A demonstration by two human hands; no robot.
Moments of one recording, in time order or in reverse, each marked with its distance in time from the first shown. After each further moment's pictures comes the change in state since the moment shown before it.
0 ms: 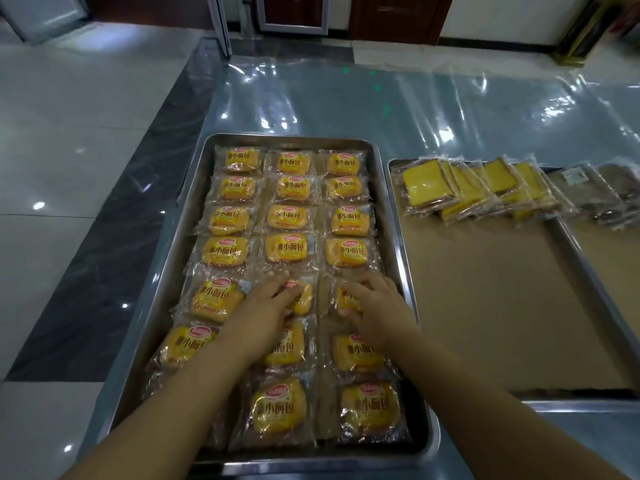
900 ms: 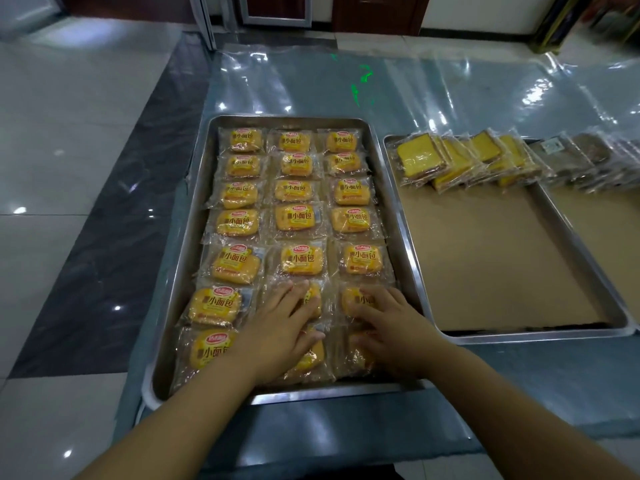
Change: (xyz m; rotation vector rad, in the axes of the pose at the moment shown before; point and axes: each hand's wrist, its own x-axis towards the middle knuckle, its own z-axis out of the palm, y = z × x) left_hand -0.081 0.005 0.019 0.083 -0.091 0.178; right_hand -0.090 -0.020 0.008 -0.143 -0.243 -0.108
